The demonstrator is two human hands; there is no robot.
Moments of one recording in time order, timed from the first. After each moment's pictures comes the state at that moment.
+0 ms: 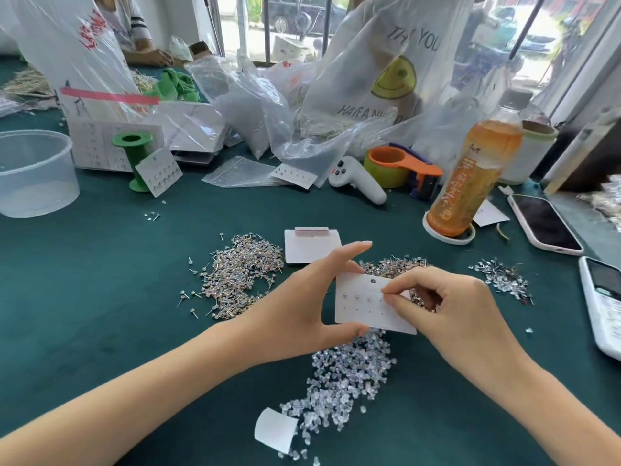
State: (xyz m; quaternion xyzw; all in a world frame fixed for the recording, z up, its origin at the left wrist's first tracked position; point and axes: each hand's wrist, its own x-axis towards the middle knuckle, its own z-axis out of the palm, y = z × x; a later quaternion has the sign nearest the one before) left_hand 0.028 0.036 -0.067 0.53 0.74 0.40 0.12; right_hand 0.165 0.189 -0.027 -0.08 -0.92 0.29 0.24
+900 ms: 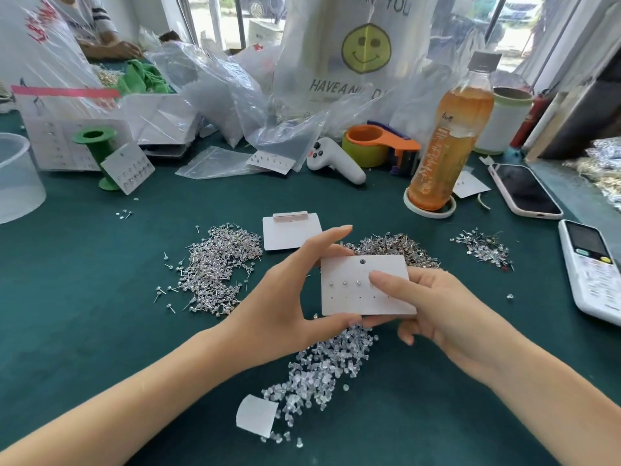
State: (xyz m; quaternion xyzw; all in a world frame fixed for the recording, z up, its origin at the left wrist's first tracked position) left_hand 0.051 0.036 -0.063 0.55 0.70 0.46 0.08; right_hand 0.178 0.193 -0.032 -0.24 -0.67 0.70 0.00
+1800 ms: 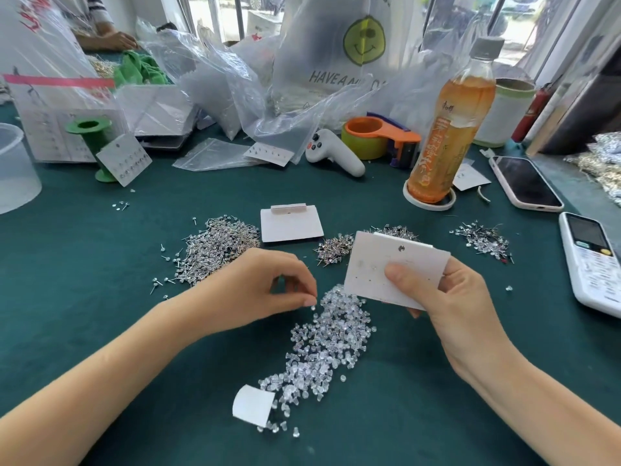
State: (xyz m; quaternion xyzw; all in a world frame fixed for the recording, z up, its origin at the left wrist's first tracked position) left_hand 0.016 0.023 -0.060 0.57 0.74 0.32 0.16; right_hand 0.186 0.191 -0.057 -0.22 -0.65 0.69 0.25
